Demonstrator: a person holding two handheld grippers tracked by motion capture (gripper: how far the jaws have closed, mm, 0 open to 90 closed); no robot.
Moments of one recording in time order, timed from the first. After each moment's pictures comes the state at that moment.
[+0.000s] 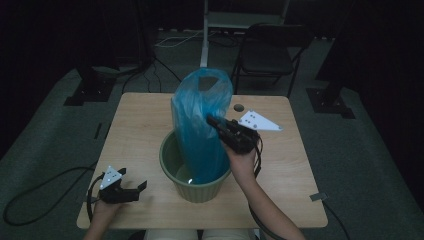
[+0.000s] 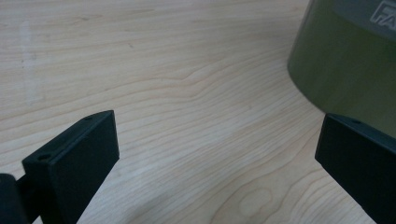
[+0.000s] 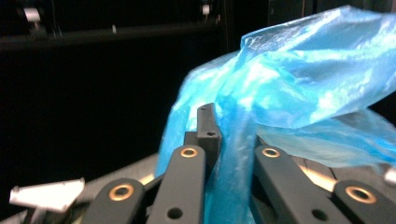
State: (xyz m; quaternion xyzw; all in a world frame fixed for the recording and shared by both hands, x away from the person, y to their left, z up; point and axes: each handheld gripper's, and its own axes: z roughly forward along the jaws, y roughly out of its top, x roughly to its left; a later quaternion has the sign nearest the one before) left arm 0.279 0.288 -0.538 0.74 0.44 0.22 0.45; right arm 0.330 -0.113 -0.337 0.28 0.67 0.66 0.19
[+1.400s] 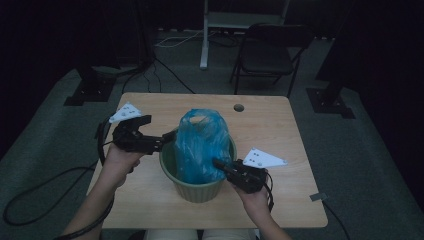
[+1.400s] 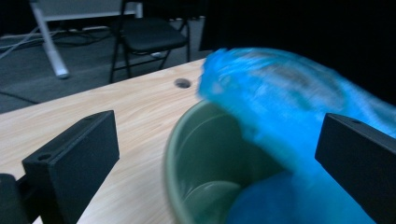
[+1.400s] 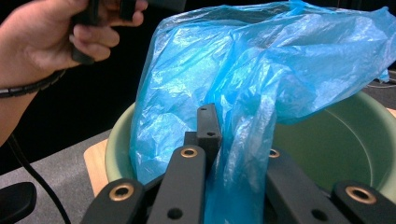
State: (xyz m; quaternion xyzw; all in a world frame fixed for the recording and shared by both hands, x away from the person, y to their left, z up) left arm 0.318 0.186 -0.303 0.75 0.39 0.17 0.51; right arm 0.263 -0.136 -0.385 0.28 0.73 0.61 0.12
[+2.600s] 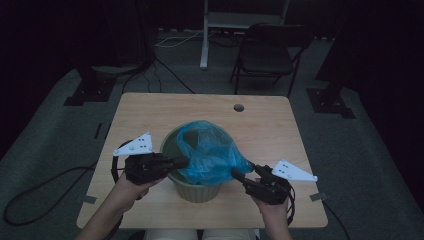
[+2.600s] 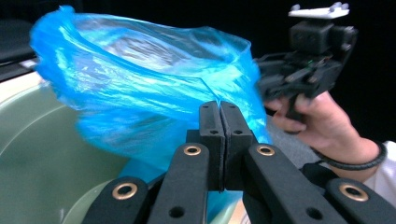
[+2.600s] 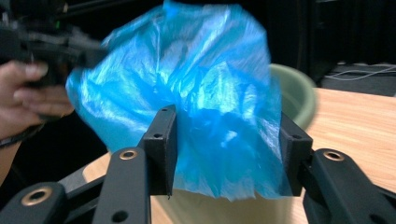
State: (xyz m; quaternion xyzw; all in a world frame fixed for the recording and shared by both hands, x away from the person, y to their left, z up) left arm 0.266 0.167 -0.336 0.79 0.22 0.02 0.57; right arm 0.234 -0.186 -0.391 0.34 0.68 0.63 0.13
